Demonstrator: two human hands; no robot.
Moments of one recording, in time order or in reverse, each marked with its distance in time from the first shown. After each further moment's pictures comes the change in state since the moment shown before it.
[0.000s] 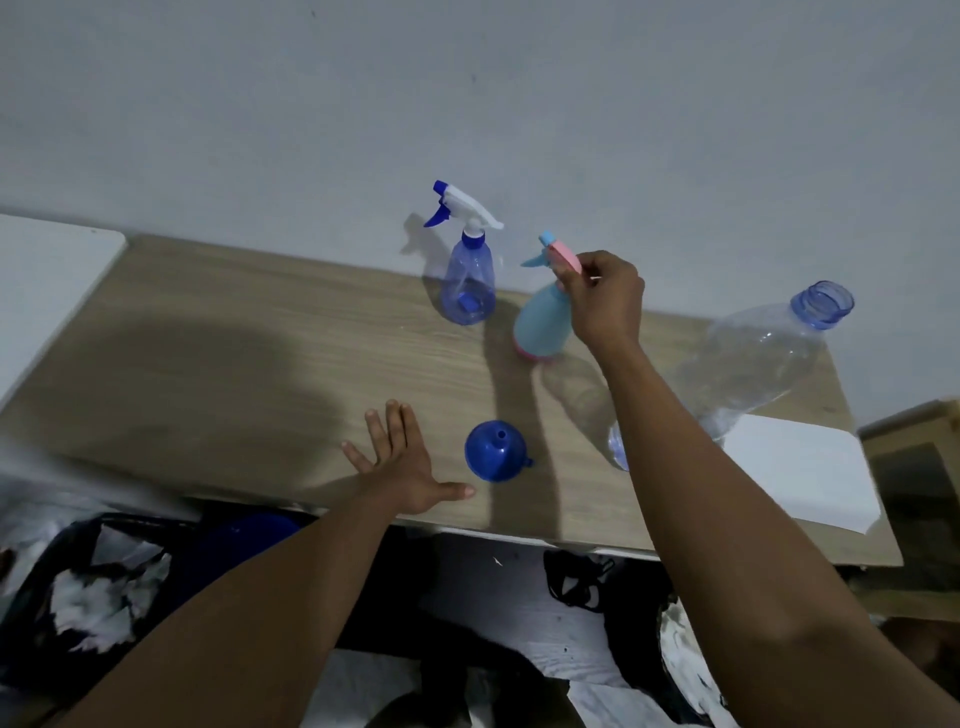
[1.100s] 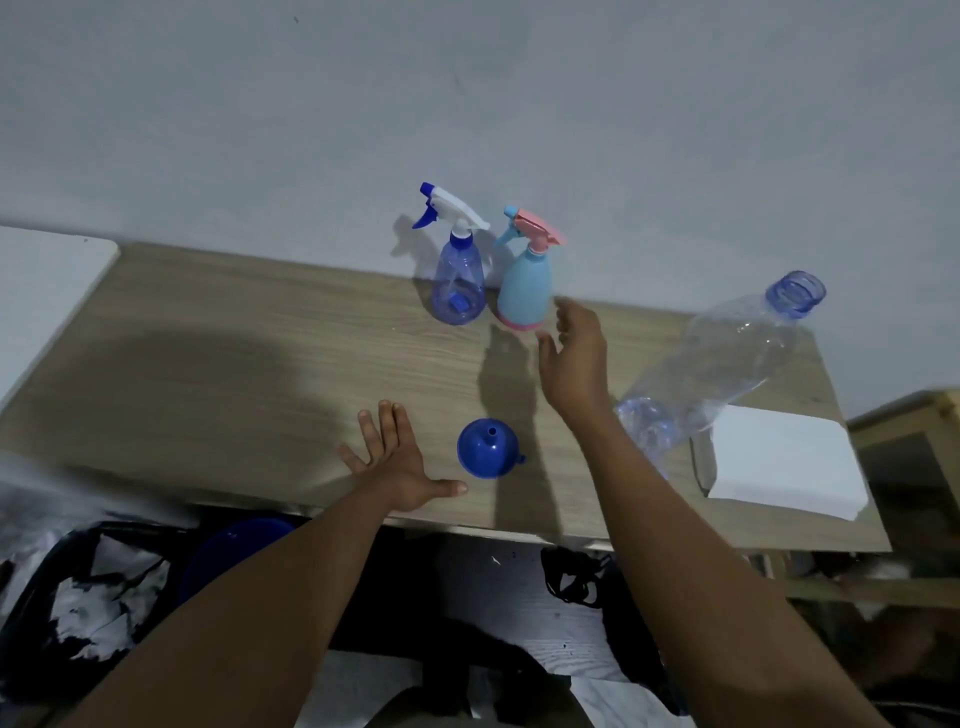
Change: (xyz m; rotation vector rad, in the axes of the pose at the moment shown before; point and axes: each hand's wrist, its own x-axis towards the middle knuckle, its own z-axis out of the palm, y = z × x) left_hand 0.003 0.001 0.001 -0.018 0.033 -0.004; right_hand -0.059 0.050 0.015 -0.041 -0.065 -0.136
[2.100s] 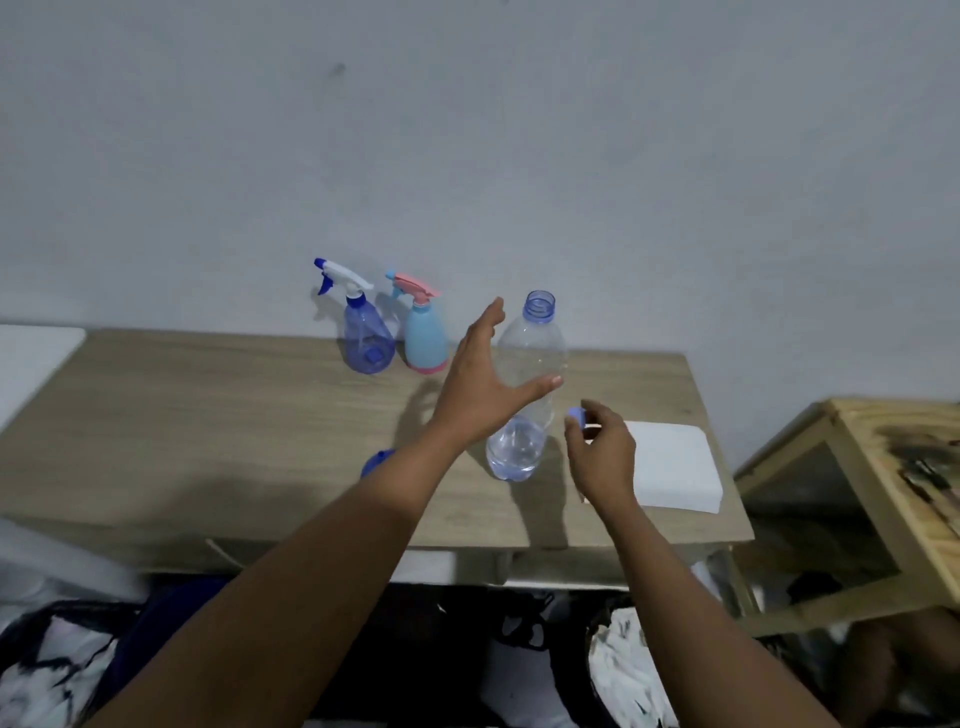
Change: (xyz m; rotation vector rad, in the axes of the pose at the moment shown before) left_hand -0.106 0.273 -0.026 -0.628 0.548 0.756; right_hand -0.080 0.080 -0.195 0.098 0.108 0.293
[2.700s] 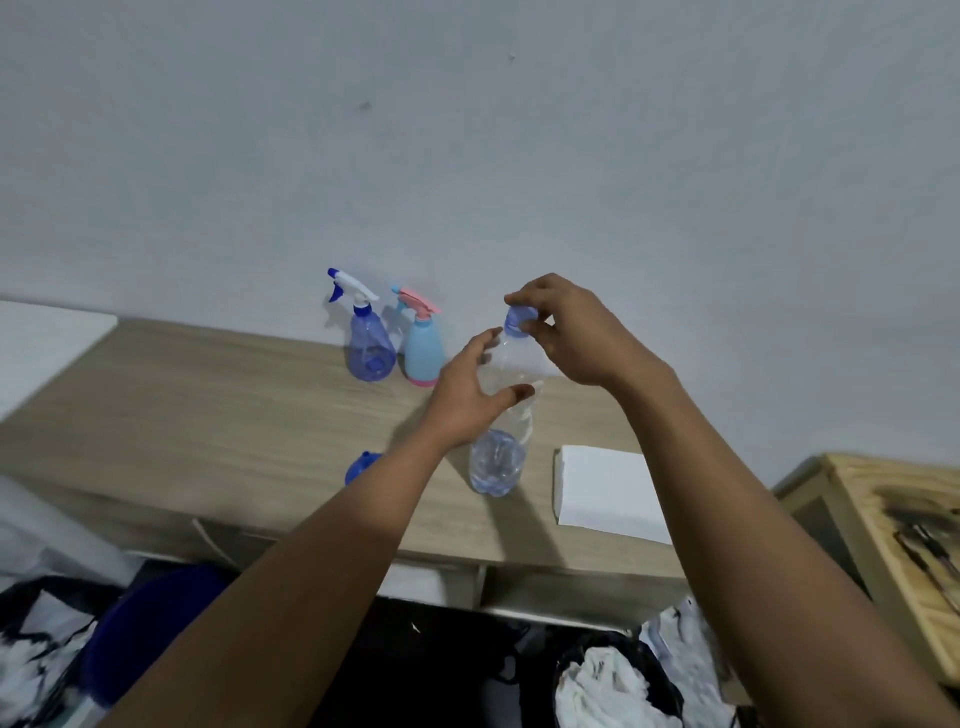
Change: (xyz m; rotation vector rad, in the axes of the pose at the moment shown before) left_hand -0.004 0.014 0.014 -0.010 0.078 -0.067; right_hand 0.053 -0.165 -0.074 -0.447 -0.429 -0.808
